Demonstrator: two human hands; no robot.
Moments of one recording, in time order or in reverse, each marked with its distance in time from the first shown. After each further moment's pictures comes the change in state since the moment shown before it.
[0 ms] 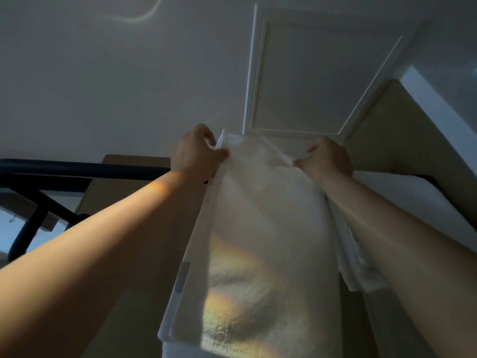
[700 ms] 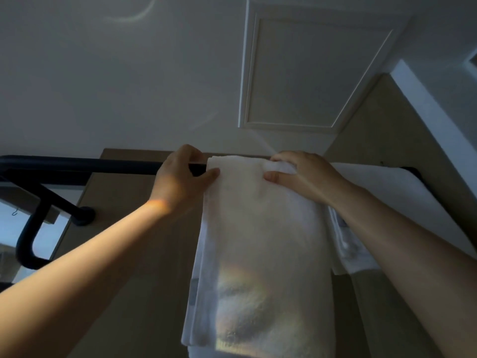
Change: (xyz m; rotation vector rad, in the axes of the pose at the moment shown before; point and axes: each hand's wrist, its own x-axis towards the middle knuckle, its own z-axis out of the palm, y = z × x) left_hand -0.061 -0.014 -0.021 0.047 -0.039 0.054; right_hand -0.047 0.002 -0.027 -0.075 -0.372 -0.468
